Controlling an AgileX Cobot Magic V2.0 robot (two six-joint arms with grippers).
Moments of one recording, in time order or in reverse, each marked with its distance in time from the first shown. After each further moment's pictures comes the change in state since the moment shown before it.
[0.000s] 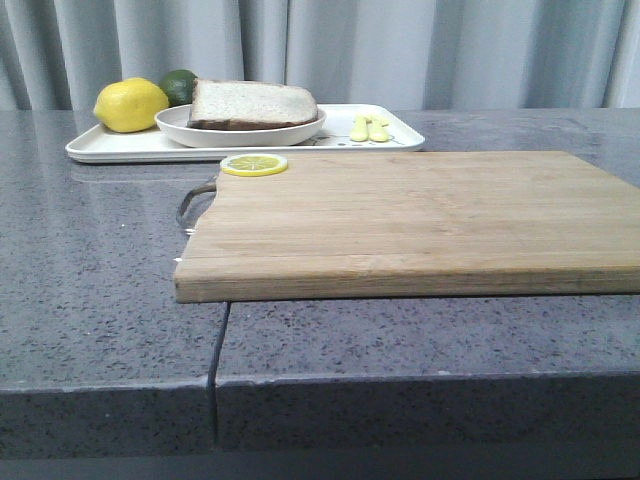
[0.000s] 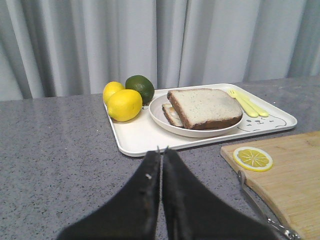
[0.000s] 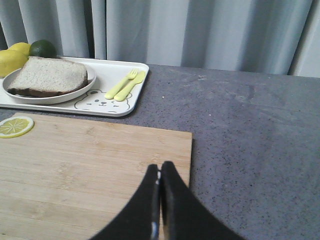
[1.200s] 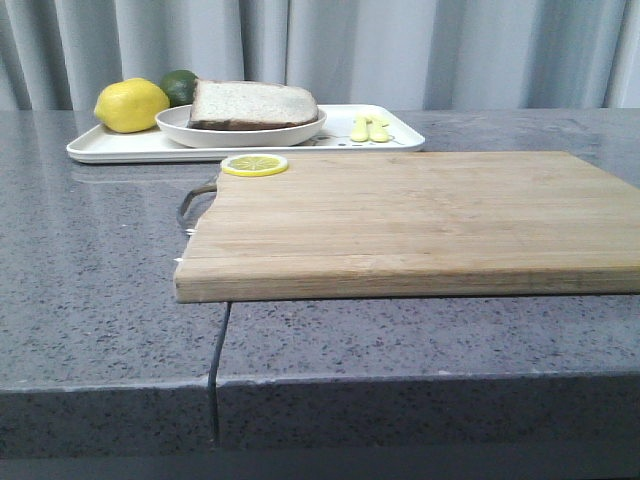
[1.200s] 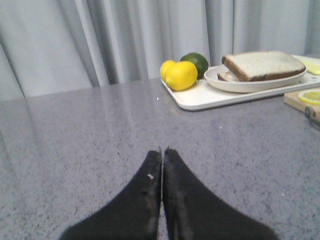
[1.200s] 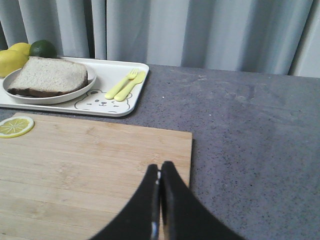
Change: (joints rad) left arm 0.193 -0.525 0.377 0.474 0.092 -0.318; right arm 0.000 0.000 0.000 0.000 0.000 0.000
